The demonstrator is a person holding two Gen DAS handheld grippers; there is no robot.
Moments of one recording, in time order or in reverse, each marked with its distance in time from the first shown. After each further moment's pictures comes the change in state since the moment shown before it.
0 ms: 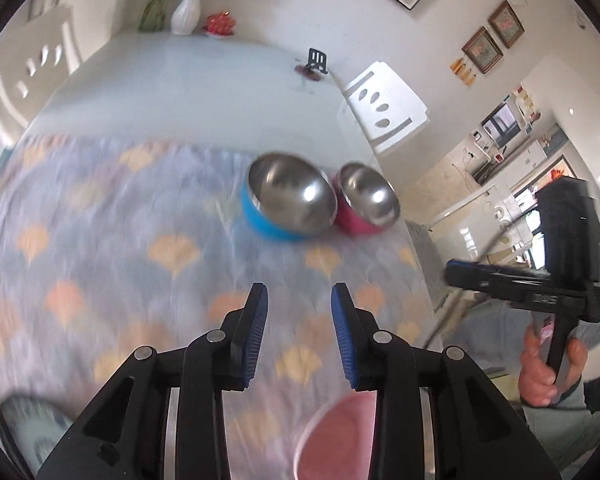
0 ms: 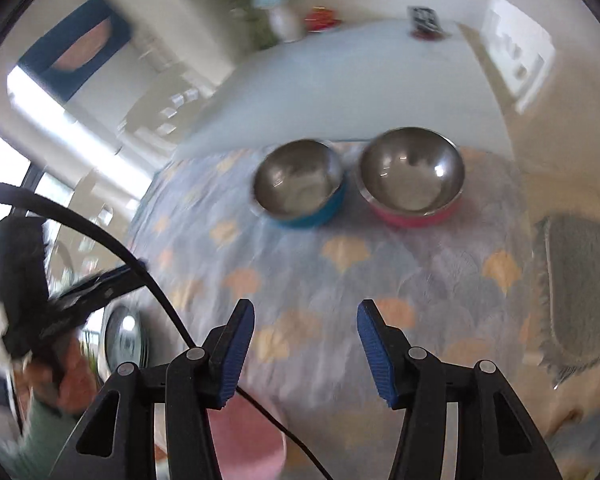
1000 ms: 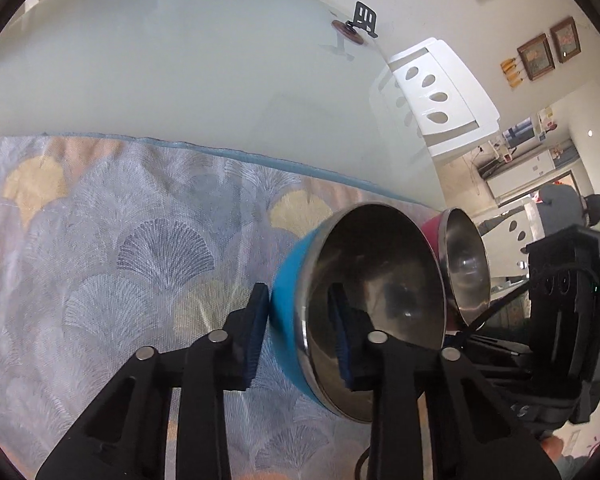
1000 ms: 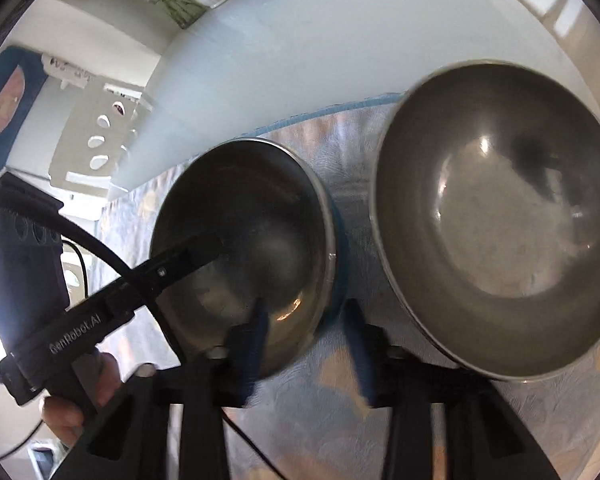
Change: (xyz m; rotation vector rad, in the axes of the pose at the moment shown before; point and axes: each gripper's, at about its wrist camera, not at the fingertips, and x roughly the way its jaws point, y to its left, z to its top) left arm 0.177 0.065 0.084 -0.125 0.153 -0.059; right arm 0.170 -0.016 0.089 0.183 0.128 0.018
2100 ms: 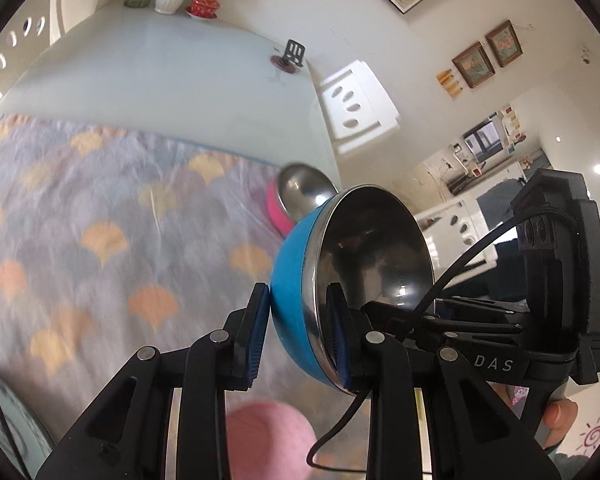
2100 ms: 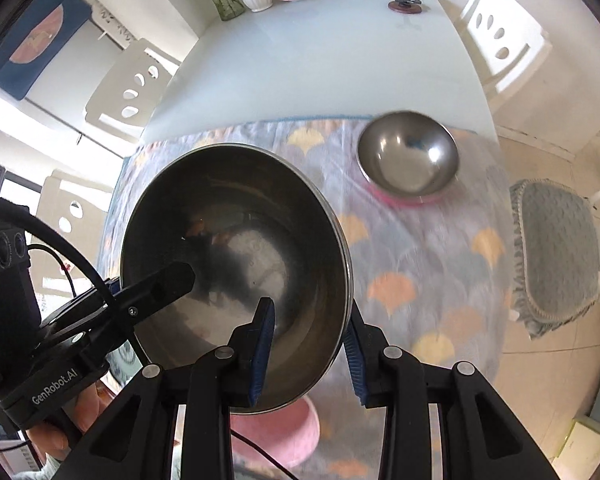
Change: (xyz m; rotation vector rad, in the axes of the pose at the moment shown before) left arm -0.157 -0.113 -0.125 0.014 -0.096 -0.081; right arm -0.168 0.053 -0.106 -0.143 0.010 -0.162
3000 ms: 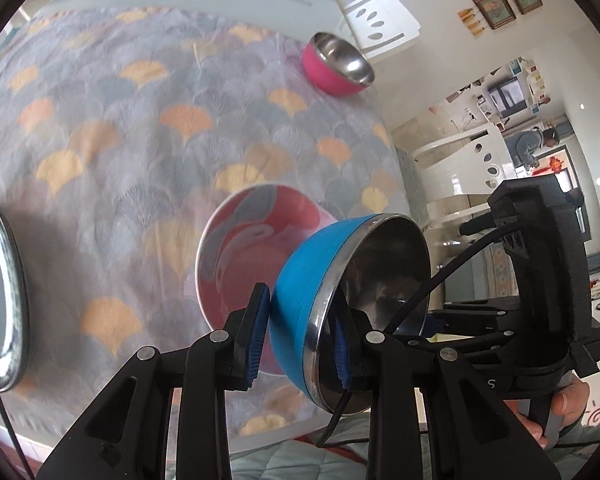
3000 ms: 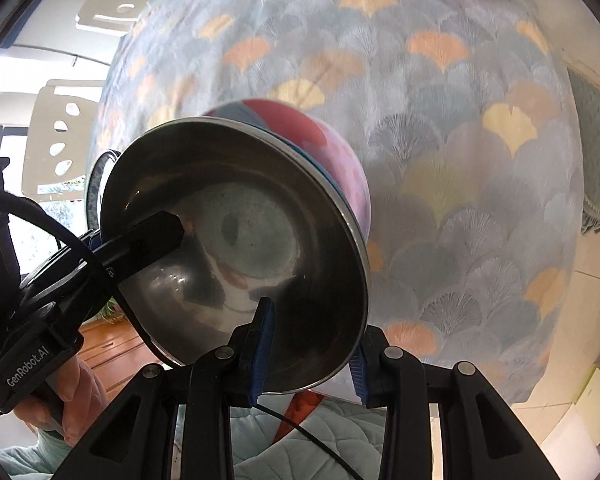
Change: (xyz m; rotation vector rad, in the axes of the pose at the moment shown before) left arm 0.001 0.026 -0.141 -0.022 0.204 0.081; right arm 0.080 0.006 -0.155 0.043 0.337 0.090
